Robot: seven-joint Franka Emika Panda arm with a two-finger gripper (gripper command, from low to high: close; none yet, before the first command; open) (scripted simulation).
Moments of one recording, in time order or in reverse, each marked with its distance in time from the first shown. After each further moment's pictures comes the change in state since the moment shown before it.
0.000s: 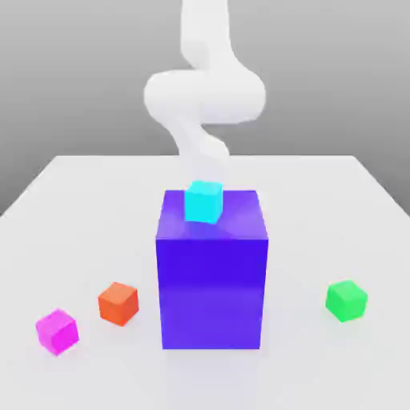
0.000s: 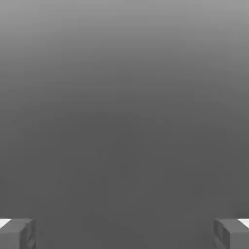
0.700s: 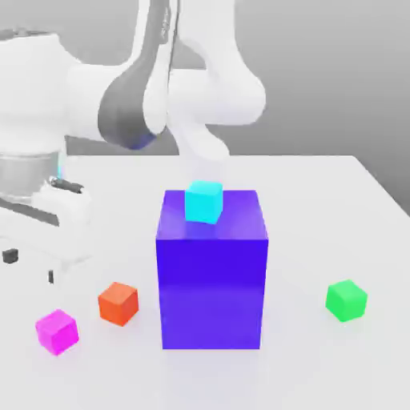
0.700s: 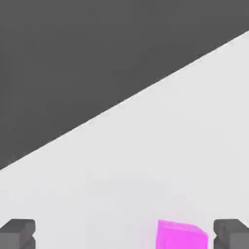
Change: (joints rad) arm -0.292 0.769 -0.197 -0.229 0.047 0.372 0.004
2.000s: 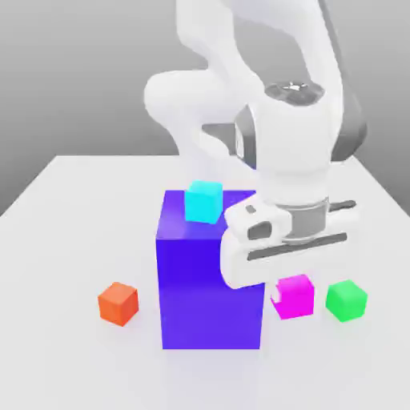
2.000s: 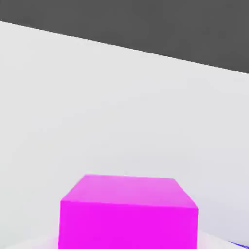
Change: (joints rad) arm 0.546 -0.116 0.460 -0.130 0.128 -0.030 -0.131
